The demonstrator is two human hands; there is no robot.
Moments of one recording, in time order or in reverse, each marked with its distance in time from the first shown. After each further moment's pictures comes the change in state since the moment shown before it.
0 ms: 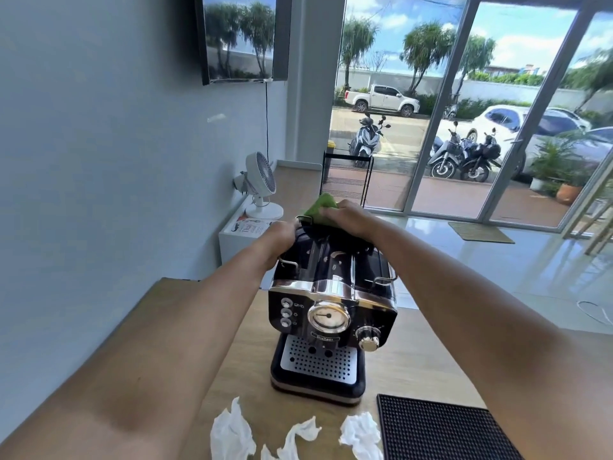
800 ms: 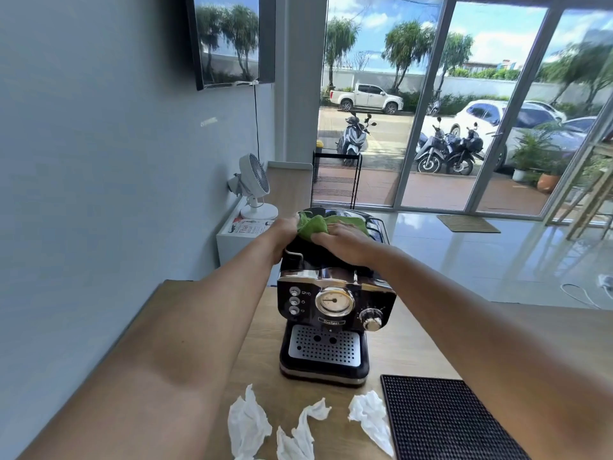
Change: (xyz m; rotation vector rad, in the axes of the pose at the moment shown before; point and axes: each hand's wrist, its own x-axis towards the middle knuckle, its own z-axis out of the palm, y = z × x) left_hand -0.007 0.000 0.000 -0.125 -0.090 -0.103; right_hand -0.086 -0.019 0.027 -0.252 -0.074 -0.156
